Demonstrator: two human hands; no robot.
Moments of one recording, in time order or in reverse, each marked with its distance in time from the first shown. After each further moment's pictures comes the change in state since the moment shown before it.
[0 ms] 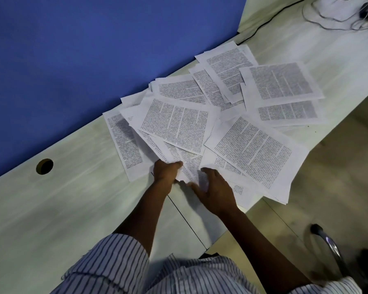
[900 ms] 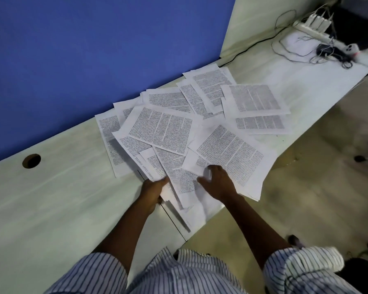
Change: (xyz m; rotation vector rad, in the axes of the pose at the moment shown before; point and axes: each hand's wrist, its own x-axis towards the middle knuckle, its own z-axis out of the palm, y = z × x) left_hand -0.055 -0.049 -0.014 -0.142 -0.156 -0.075; right_hand 0.009 0.064 -0.034 -0.075 -0.148 0.153
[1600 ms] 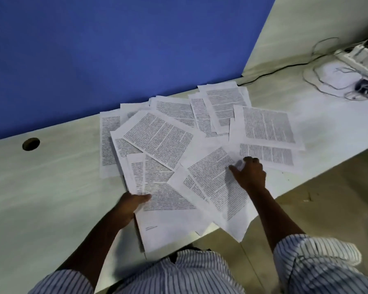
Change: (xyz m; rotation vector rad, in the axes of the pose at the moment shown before) left_hand 0.013 -0.019 0.012 -0.185 -0.037 0.104; right_hand 0.131 0.093 -0.116 -0.147 0.140 0.097
